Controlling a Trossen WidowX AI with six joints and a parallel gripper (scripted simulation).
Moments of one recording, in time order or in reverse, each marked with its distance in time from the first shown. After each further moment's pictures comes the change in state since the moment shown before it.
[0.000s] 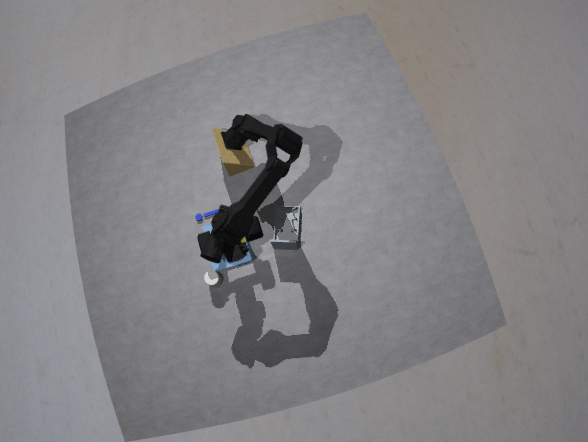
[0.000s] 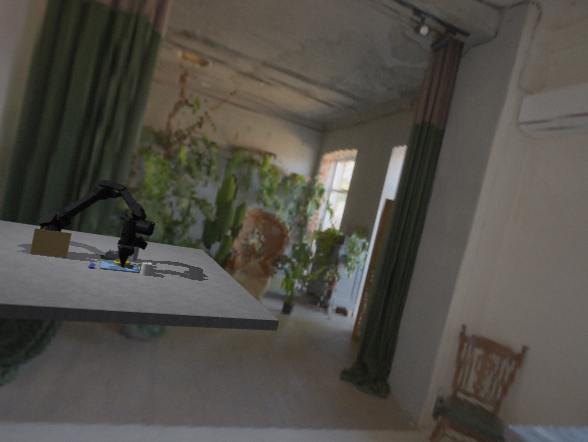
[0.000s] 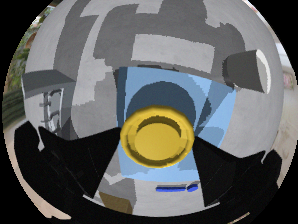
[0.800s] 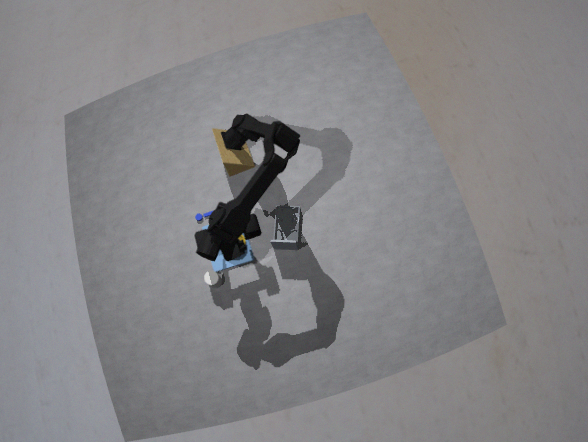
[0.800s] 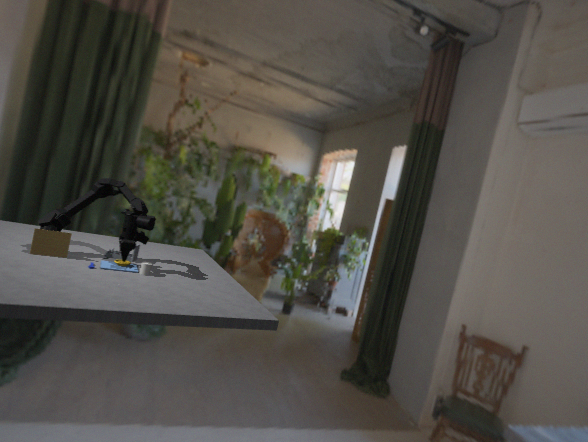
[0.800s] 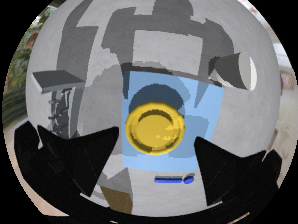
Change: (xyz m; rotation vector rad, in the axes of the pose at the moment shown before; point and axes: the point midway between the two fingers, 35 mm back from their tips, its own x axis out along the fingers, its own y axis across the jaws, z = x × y) arm -0.025 -0.003 0.001 -0.001 -0.006 -0.005
